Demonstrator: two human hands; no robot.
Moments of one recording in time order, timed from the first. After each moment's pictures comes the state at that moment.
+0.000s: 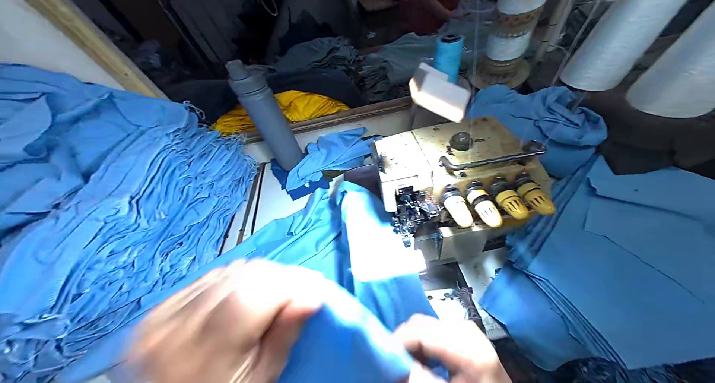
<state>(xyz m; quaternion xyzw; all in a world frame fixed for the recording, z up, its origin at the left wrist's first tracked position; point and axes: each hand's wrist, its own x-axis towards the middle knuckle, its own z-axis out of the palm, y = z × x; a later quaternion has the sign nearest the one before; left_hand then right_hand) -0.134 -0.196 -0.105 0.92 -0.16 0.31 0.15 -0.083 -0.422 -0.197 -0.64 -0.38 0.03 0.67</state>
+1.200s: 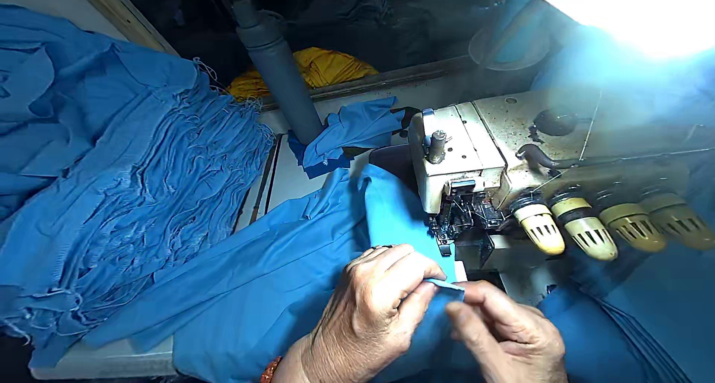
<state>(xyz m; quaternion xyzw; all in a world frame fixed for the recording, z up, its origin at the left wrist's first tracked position) -0.056 -0.232 -0.207 0.89 -0.18 0.23 0.36 -0.036 -0.413 -0.250 -0.66 -0.28 -0.05 0.69</state>
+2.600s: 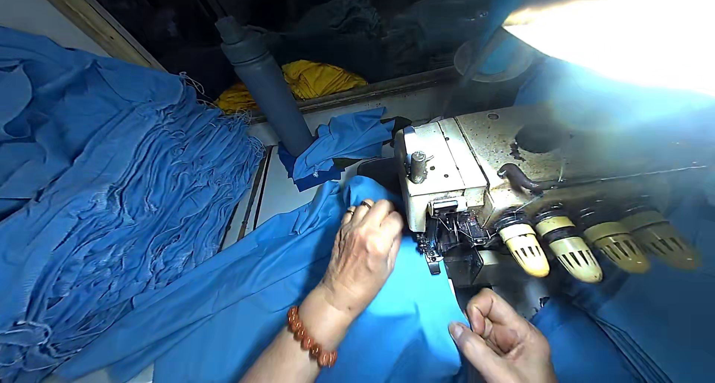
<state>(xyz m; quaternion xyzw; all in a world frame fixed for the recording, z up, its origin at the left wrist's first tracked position) 0.011 -0.219 -0.227 0.94 -0.15 0.30 0.11 -0.040 -0.425 -0.252 -0.62 -0.10 0.07 0.77</state>
